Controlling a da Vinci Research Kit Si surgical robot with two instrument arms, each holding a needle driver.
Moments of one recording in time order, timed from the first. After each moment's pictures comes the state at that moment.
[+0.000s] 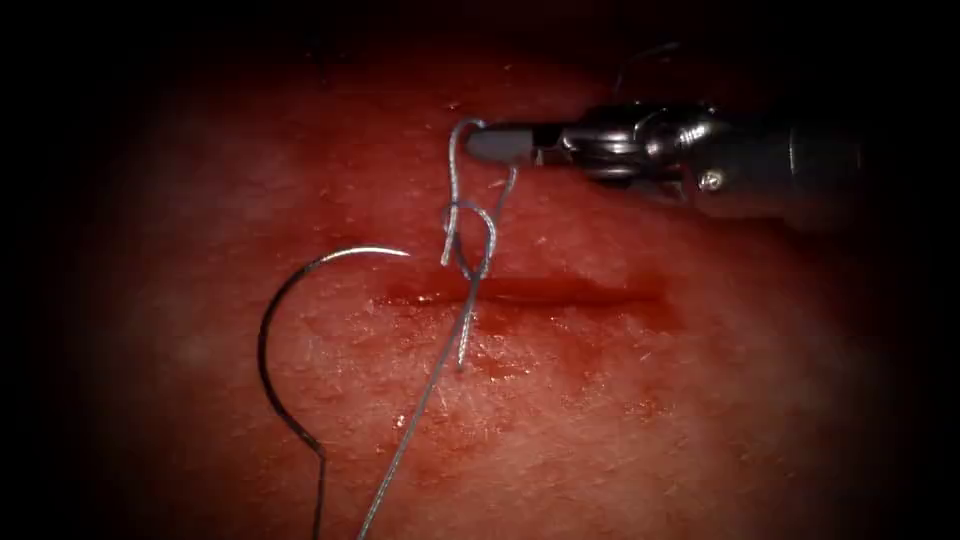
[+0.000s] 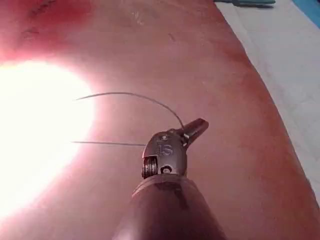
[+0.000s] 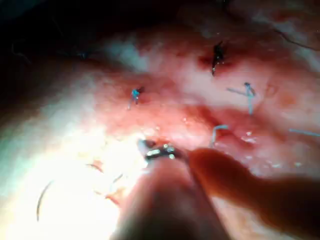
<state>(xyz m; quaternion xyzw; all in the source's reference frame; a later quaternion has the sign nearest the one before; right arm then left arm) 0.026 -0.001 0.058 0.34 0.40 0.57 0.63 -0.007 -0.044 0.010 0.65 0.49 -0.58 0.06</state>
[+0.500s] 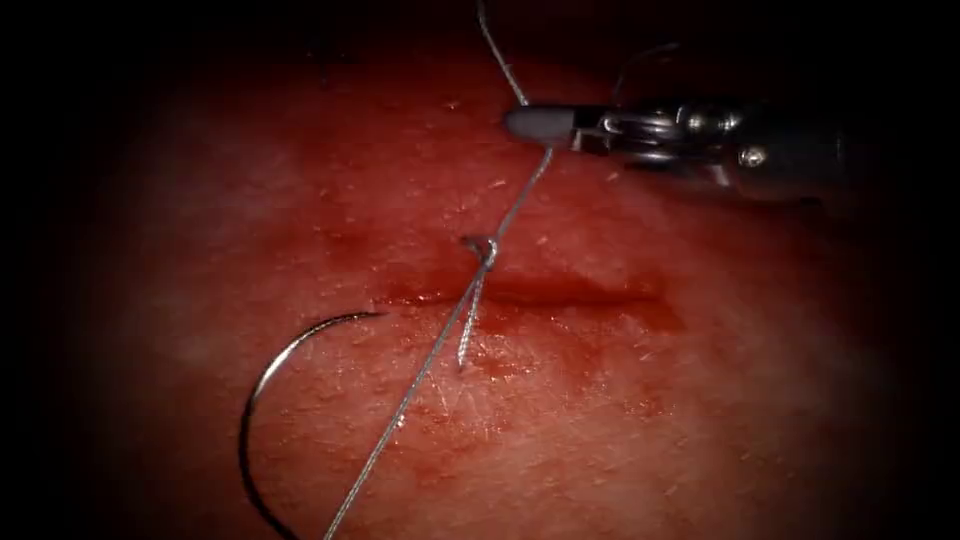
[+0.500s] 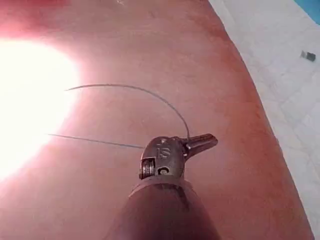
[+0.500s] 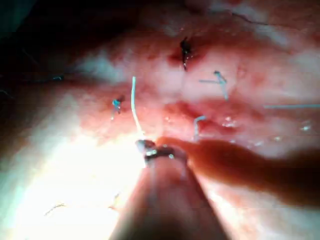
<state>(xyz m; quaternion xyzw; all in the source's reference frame) 0.024 0.000 0.058 0.34 0.40 0.64 0.57 -0.001 -0.049 0.010 0.59 0.59 -0.52 0.18</state>
